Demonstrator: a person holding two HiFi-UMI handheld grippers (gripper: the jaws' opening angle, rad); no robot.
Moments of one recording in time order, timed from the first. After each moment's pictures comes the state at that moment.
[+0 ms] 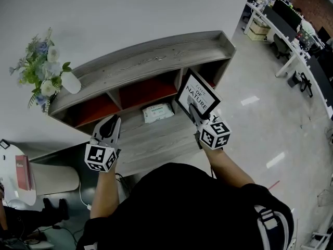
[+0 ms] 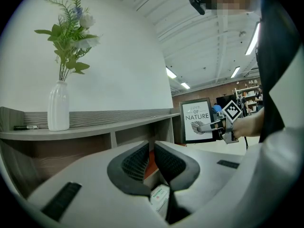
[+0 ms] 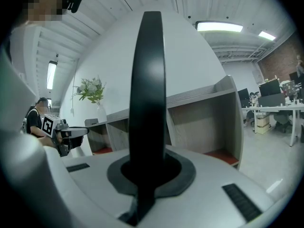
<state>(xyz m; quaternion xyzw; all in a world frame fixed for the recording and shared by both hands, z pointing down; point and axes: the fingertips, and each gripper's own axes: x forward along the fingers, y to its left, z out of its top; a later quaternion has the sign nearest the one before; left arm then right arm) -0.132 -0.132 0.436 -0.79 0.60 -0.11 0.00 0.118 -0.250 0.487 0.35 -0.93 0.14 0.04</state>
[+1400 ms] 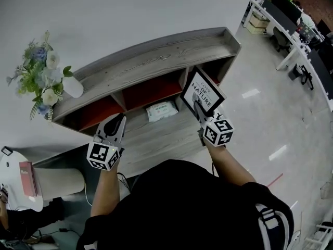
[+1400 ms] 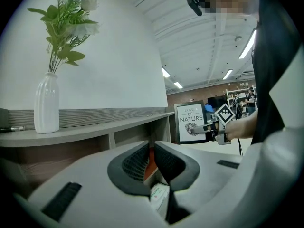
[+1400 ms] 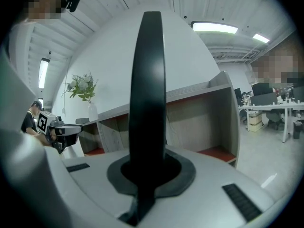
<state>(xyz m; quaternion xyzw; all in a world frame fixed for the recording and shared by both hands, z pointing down) -0.141 -0.150 0.438 -0.82 0.55 -0.12 0.00 0.110 -0.265 0.502 0.39 -0.91 0.15 0.04</state>
